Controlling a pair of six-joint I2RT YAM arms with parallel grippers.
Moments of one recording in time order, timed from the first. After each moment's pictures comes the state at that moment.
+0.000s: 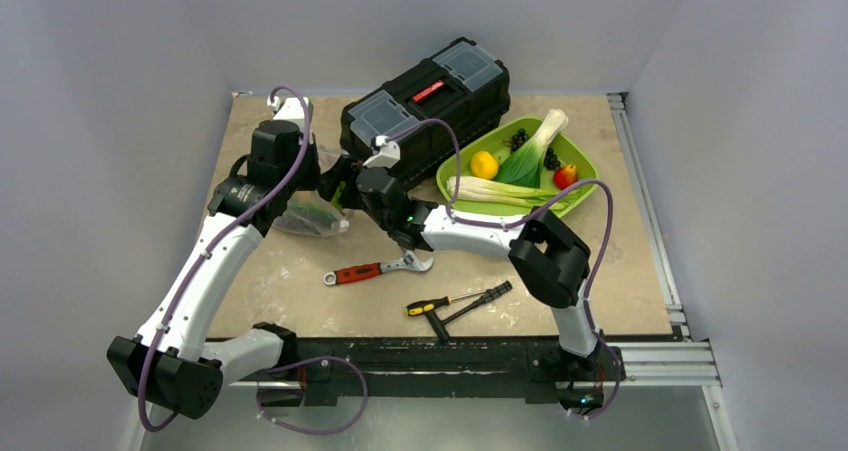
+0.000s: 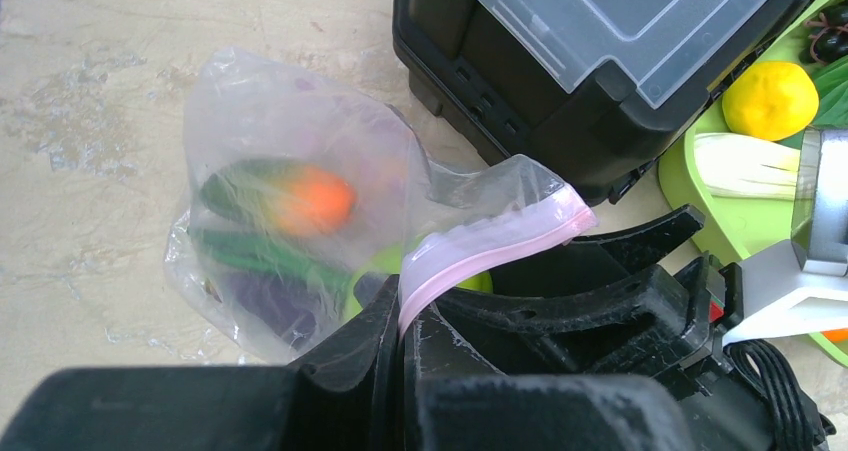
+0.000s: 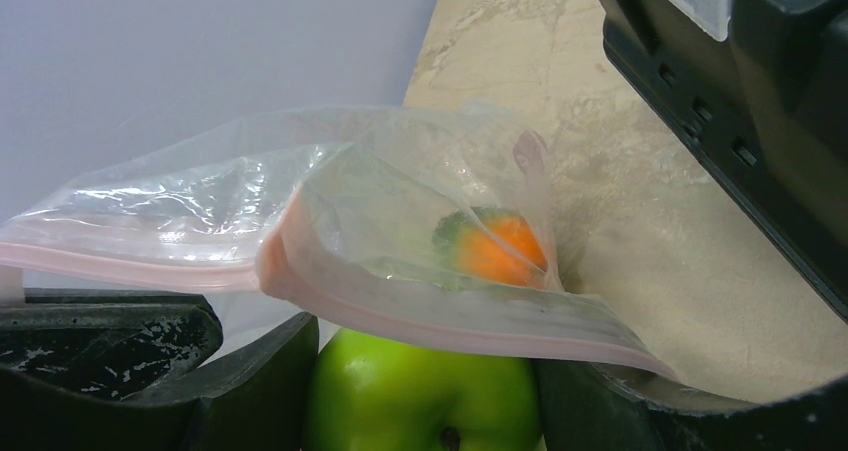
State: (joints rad) left arm -0.31 1.13 1.21 -0.66 -0.19 -0.25; right arm 1.04 2.01 1.48 0.33 0.38 0.89
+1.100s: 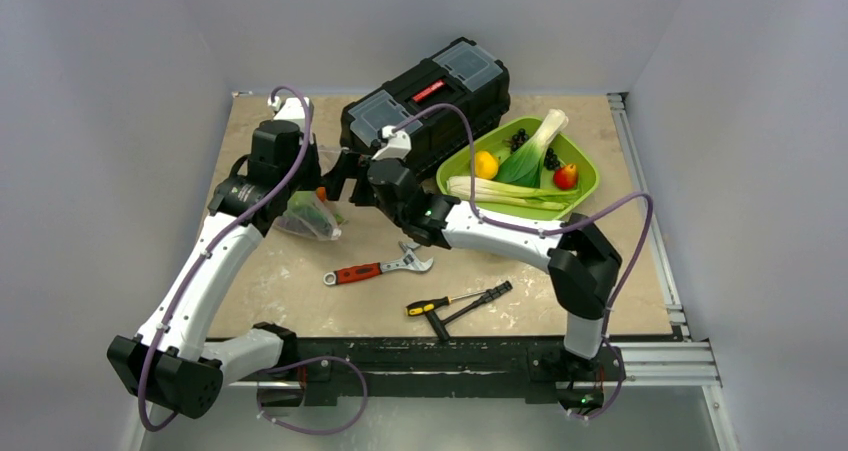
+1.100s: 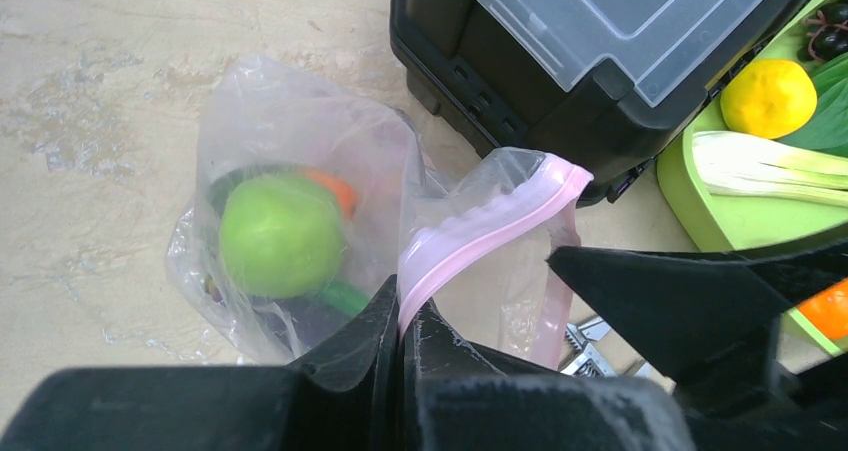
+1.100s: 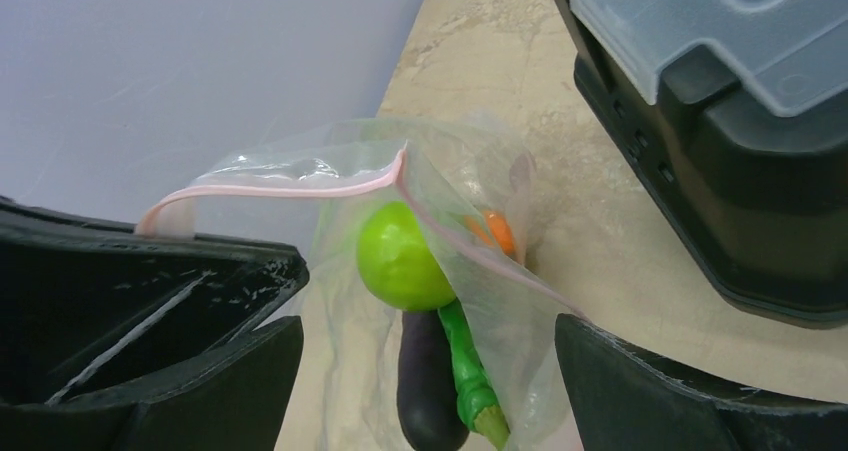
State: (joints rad) left arm -0.31 1.13 1.21 -0.66 -0.19 -0.25; right arm 1.04 1.87 1.47 0.15 0.38 0.79
